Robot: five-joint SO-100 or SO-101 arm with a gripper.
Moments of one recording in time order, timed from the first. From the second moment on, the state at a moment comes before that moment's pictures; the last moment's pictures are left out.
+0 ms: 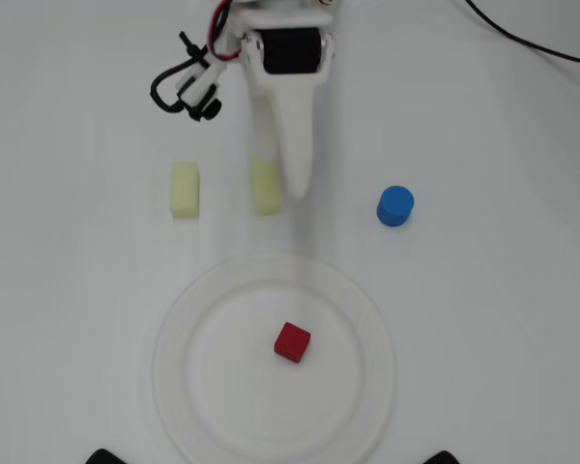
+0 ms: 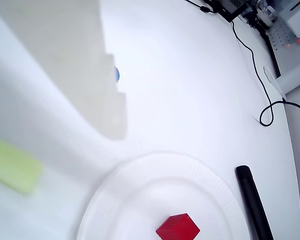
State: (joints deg) arm -4.7 121.6 108.1 60.4 -14.2
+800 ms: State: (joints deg) arm -4.5 159.7 154.8 63.6 -6.0
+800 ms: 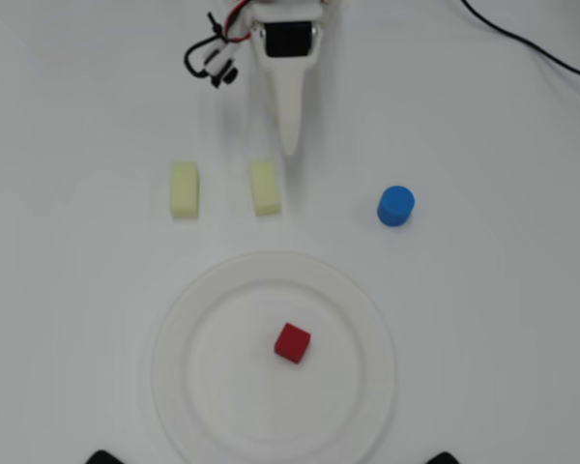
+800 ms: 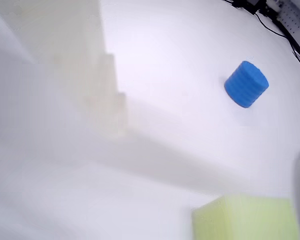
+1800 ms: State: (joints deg) arm -7.6 187.6 175.6 73.8 -2.7
